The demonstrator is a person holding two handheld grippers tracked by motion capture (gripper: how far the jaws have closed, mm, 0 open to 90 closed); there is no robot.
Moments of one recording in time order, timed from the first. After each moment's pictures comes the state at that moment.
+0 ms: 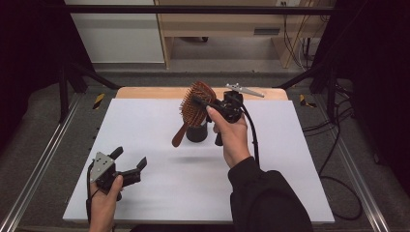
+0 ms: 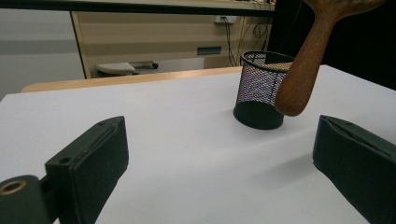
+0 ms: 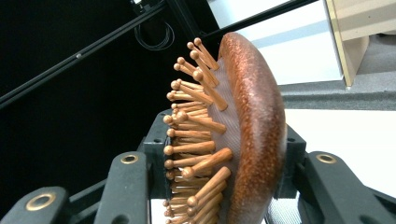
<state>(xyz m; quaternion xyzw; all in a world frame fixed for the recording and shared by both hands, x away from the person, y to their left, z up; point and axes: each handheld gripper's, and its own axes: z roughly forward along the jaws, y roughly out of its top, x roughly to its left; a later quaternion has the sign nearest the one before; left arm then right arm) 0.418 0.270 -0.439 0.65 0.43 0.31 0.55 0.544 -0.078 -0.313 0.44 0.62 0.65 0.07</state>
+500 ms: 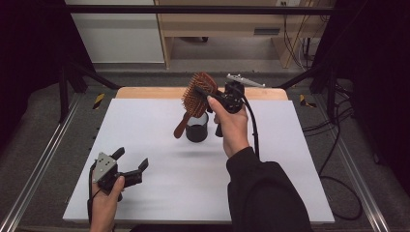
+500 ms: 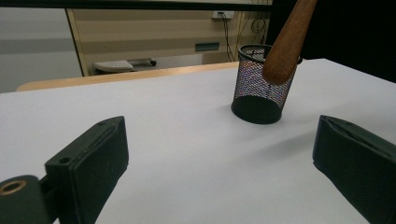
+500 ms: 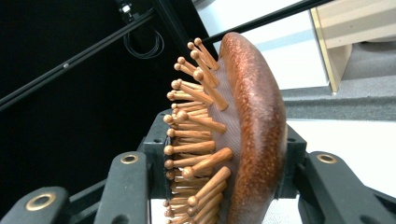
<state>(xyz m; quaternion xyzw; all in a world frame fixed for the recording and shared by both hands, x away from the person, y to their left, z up) 0.419 0.268 -0.440 0.66 0.42 0.31 0.54 0.561 -0.080 -0.297 0.46 0.61 0.65 0.08</state>
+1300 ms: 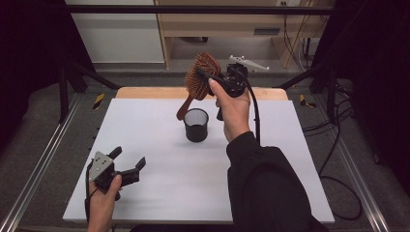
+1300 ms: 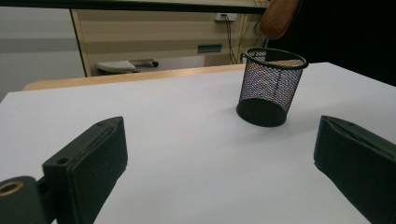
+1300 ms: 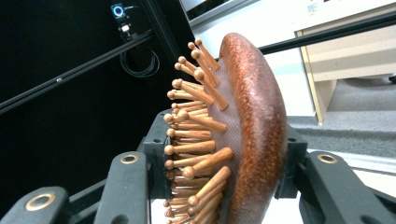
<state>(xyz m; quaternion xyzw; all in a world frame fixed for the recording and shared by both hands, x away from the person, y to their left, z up) 0.420 0.275 -0.440 0.65 0.43 0.31 0.54 0.577 -0.082 -0.259 0.44 0.60 0.66 0.13</state>
